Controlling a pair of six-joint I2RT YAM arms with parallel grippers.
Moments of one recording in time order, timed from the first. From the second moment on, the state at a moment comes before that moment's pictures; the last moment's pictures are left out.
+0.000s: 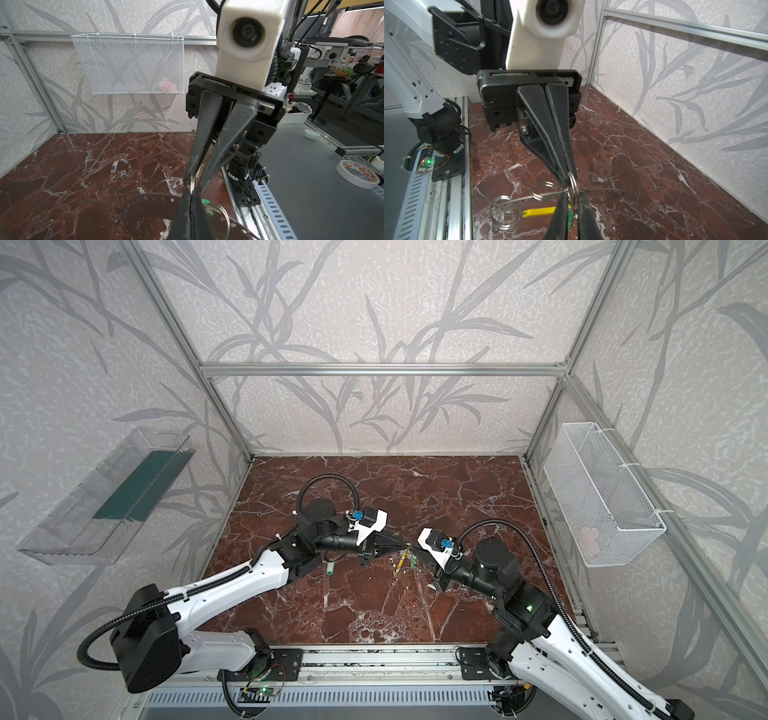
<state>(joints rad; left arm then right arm) -0.76 1.32 0.88 0.34 0.89 0.06 0.74 0.63 0.70 -0.29 -0.27 -0.19</state>
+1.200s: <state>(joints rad) -0.85 1.31 1.15 -0.39 0.62 0.62 0.74 0.73 0.80 -0.53 -0.30 -0.19</state>
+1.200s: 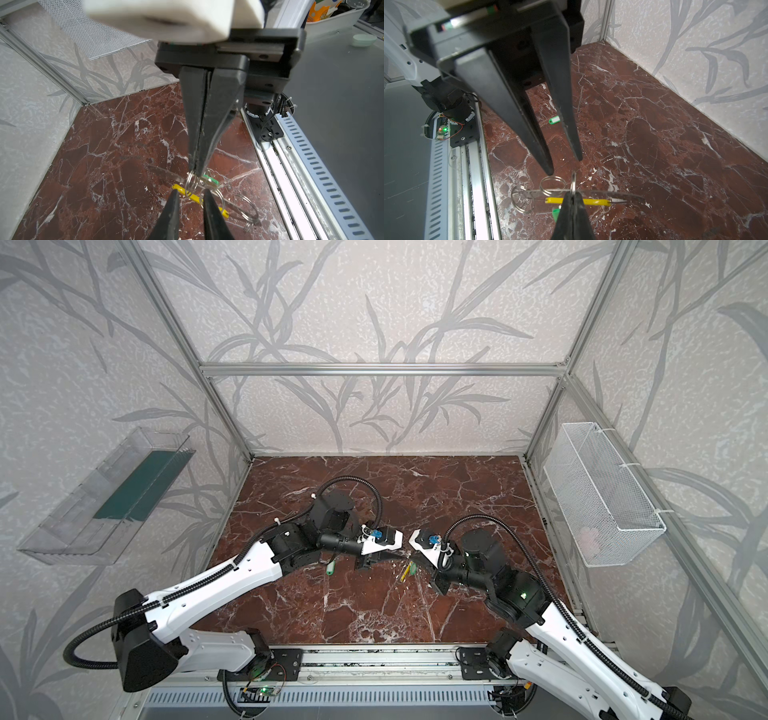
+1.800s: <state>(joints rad) -0.88 1.34 1.18 -0.41 0.55 0.66 0.74 0.75 0.81 -0.54 -0.33 -0.19</state>
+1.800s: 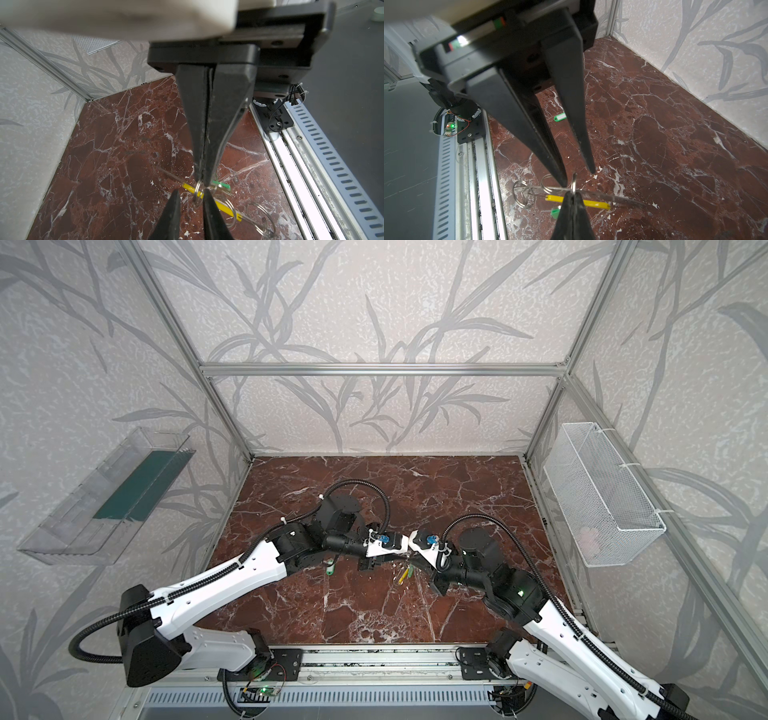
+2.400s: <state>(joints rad) -0.89 1.37 1.18 -0.39 0.58 0.66 0.73 0.70 0.80 -0.54 -0.32 -0.19</state>
